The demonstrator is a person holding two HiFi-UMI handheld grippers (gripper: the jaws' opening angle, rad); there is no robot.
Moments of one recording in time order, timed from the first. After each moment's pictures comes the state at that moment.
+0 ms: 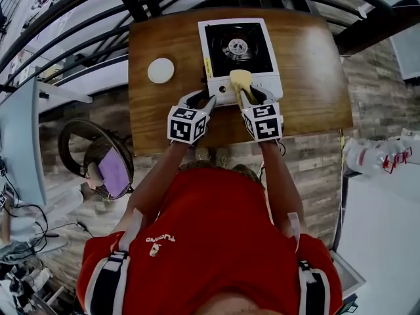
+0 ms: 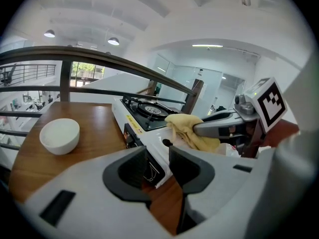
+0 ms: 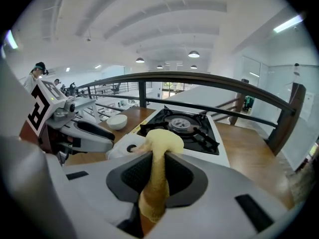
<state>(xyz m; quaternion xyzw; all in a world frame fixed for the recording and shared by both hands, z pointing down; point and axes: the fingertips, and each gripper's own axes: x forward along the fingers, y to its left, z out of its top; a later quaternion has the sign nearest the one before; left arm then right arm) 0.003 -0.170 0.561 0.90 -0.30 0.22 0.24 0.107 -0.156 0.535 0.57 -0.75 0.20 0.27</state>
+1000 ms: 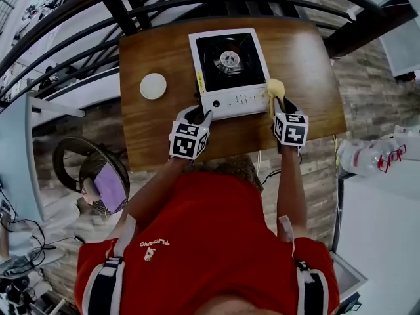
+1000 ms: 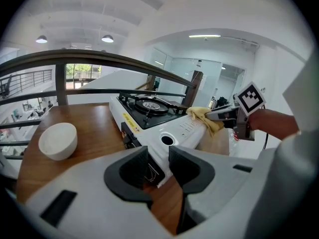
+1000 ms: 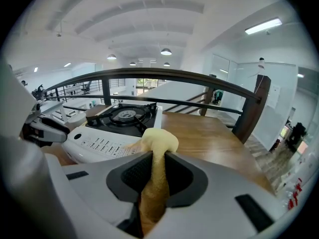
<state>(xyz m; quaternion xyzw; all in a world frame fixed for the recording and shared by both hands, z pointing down) 0.014 -0.166 0.567 0.89 -0.30 0.26 0.21 0.255 -0.137 0.543 0.69 -0.64 0.23 0.26</state>
